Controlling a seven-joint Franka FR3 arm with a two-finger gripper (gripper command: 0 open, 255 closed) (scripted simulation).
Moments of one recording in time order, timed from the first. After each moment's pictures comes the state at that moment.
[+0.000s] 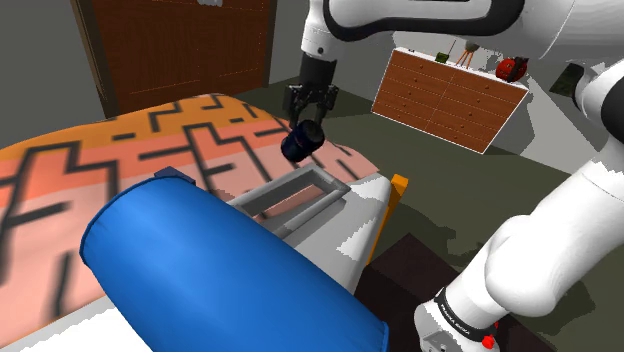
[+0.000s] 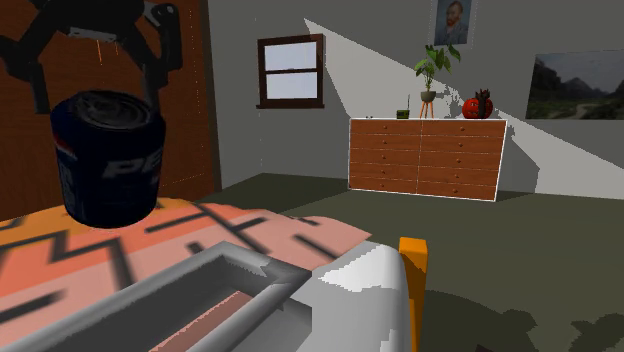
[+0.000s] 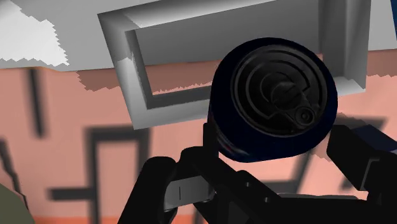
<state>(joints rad) 0.12 -0.06 0.20 -1.81 0.02 1.75 0.35</state>
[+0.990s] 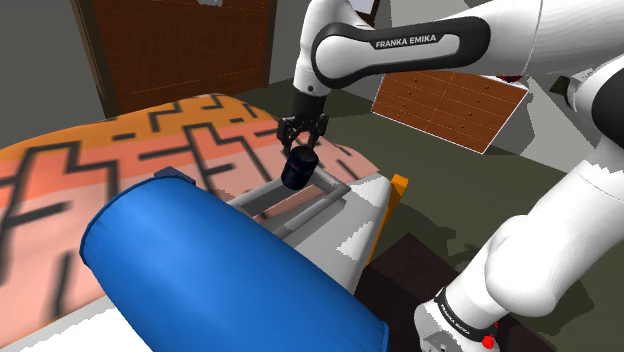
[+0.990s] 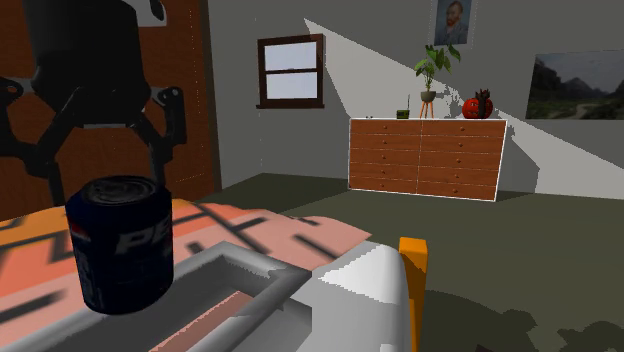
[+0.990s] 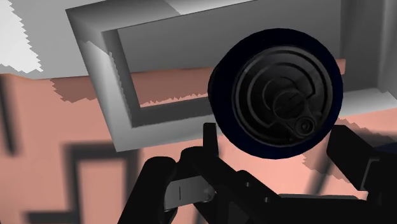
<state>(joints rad) 0.12 -0.03 0.21 -1.97 0.01 1.94 0.36</state>
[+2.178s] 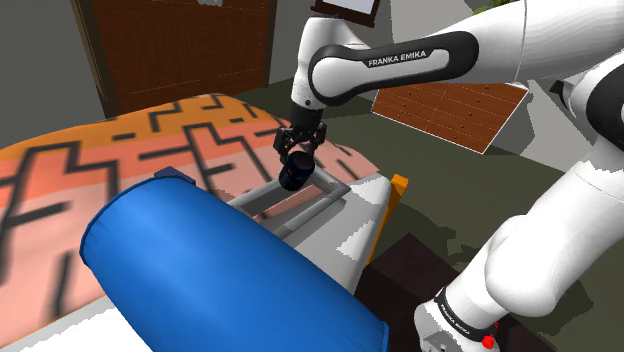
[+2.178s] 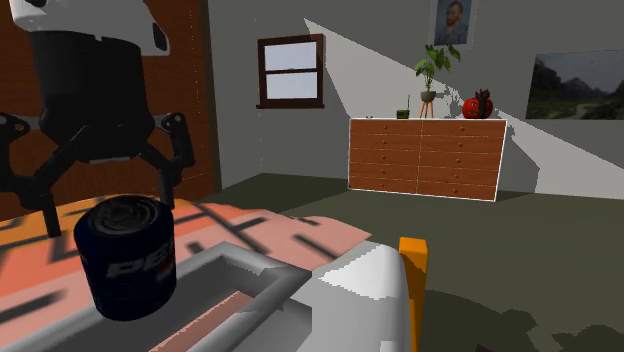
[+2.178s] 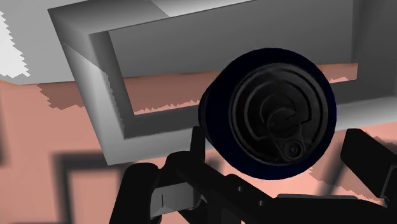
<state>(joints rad) 0.12 -0.02 0.21 -2.04 0.01 2.02 0.36</state>
